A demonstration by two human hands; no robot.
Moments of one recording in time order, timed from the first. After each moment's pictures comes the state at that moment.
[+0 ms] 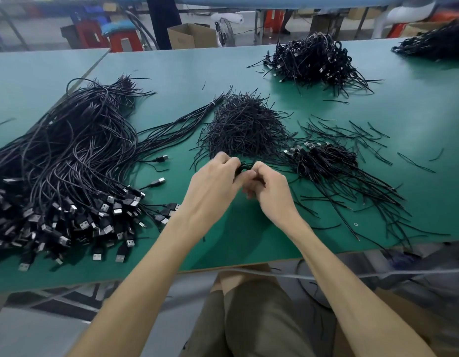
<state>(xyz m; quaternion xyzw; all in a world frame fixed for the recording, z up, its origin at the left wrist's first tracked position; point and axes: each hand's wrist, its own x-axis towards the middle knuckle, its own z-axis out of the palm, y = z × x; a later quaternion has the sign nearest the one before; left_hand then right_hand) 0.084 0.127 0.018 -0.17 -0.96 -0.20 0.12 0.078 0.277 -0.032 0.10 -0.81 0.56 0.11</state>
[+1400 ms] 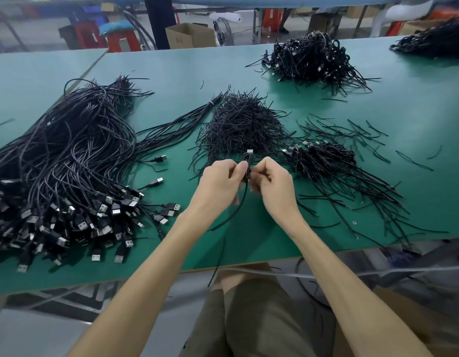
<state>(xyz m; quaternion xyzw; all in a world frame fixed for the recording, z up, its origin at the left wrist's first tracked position) 0.076 0.136 0.011 -0.06 -0.90 -0.43 0.02 0.072 0.280 -0.038 0.05 -0.79 0.59 0.14</state>
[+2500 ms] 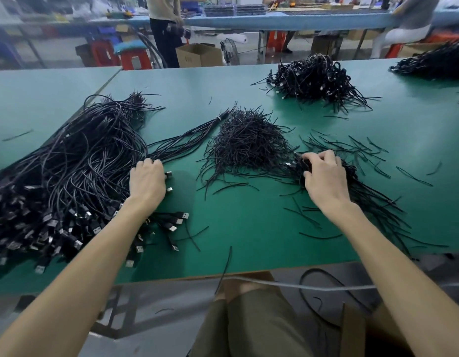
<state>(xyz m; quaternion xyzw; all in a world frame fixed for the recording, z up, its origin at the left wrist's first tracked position) 0.008 -0.008 -0.010 0.06 -0.99 -0.02 0.11 0.052 0.363 0.005 -0.07 -0.97 0.16 0.17</state>
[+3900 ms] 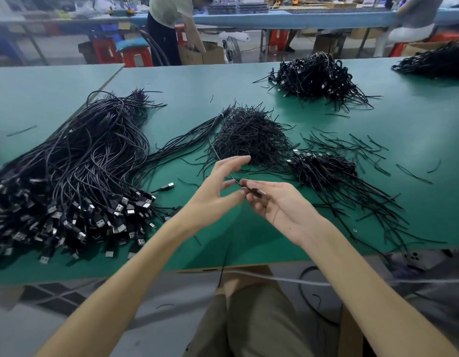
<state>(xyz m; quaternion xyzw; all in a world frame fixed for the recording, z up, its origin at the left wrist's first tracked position) 0.110 0.100 0.026 -0.26 -0.80 -0.54 -0.01 0.112 0.277 0.016 -0.05 -0.52 0.84 -0.16</state>
